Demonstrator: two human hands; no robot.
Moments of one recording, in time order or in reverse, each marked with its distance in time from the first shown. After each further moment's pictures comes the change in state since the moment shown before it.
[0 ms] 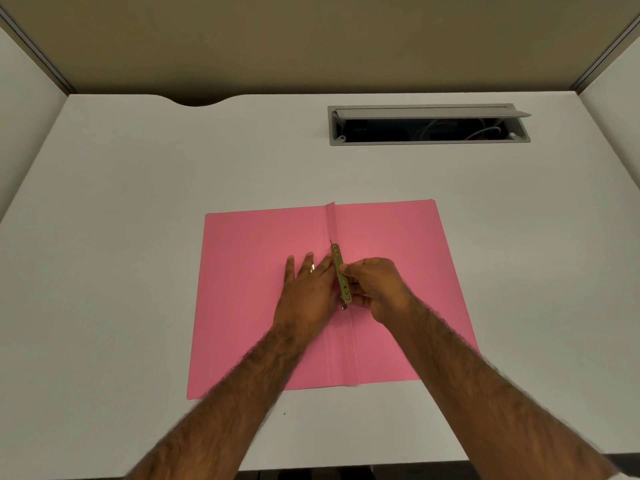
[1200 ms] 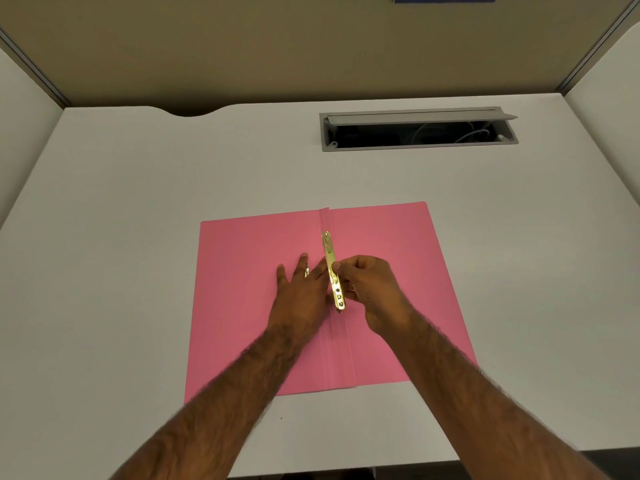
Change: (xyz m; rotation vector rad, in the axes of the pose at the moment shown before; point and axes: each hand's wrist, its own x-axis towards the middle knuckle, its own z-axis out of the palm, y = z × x) left_hand 0.002 0.001 -0.005 0.109 -0.082 0.029; right_hand -0.016 0.001 -0.003 0.036 -0.032 -0.193
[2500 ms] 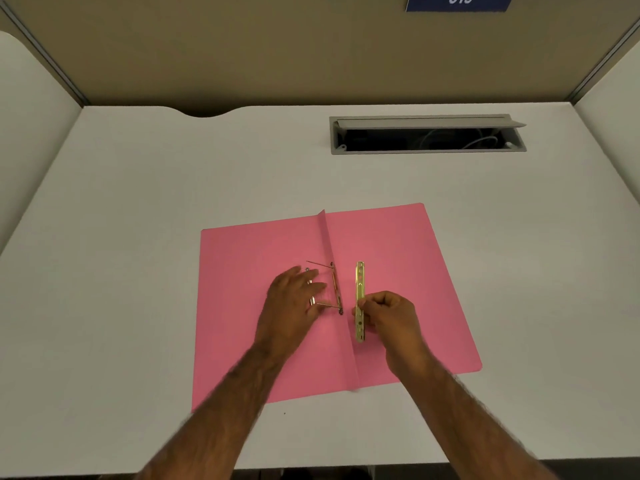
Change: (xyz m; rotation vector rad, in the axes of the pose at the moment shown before) left_hand -0.035 -0.021 0.005 -0.260 0.276 -0.038; right_hand -0.027 0.045 -0.031 -0.033 0.121 0.057
